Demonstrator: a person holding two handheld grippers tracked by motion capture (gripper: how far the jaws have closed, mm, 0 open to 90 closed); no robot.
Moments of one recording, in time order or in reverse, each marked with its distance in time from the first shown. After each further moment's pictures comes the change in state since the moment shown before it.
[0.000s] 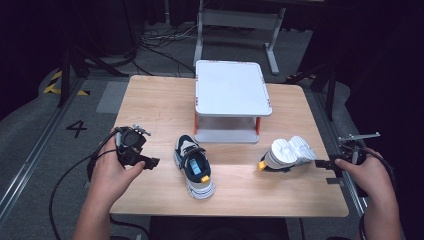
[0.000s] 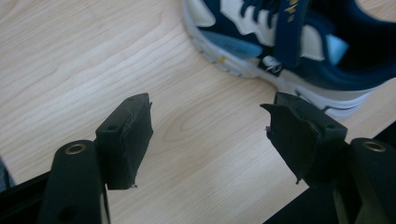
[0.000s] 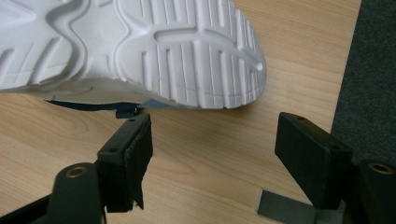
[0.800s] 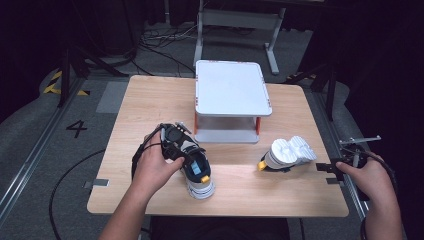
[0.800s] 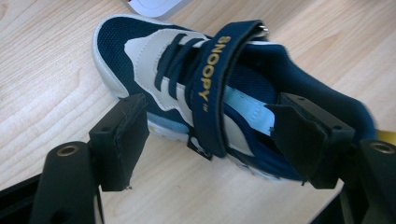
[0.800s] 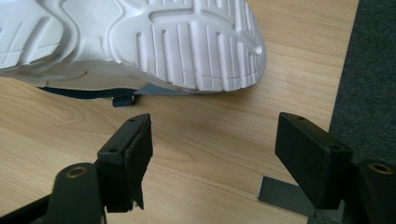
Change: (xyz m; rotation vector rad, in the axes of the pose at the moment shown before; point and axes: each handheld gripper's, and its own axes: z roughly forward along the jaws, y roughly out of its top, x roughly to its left) left arm -0.045 0.056 0.065 0.041 -0.056 0.073; right arm 0.000 -0.007 0.001 0.018 0.000 0.007
